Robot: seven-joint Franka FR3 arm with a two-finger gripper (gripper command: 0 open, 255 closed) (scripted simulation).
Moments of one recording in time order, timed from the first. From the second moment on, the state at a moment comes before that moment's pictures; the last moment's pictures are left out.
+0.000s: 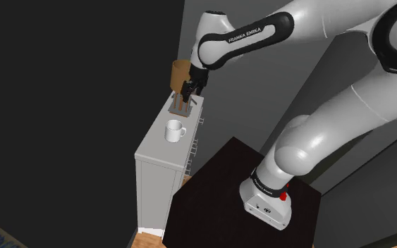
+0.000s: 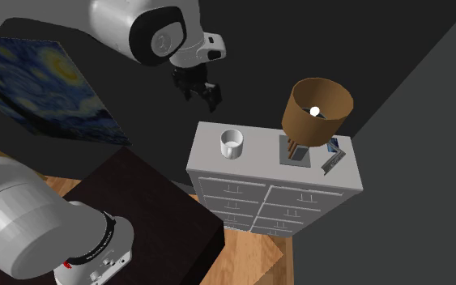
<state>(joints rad) 0.03 -0.32 -0.08 -2.52 -0.06 2.28 -0.04</state>
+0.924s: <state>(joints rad) 0.03 0.22 -0.08 -2.40 0.03 2.65 -0.12</state>
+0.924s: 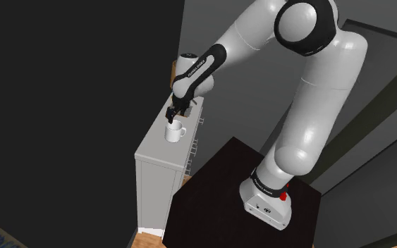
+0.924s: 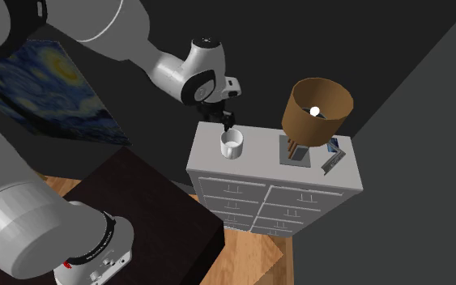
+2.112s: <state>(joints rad) 0.00 0.62 -0.04 -2.19 0.08 2.83 -0.17</state>
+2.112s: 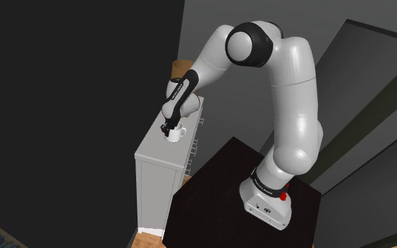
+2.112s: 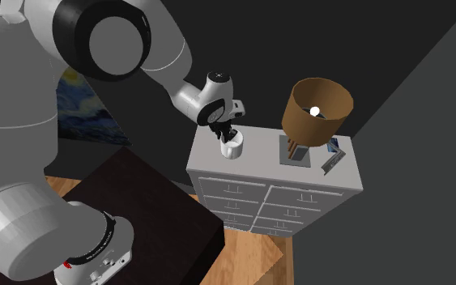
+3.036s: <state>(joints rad) 0.00 0.55 -0.05 -2.22 0.07 2.79 -0.16</state>
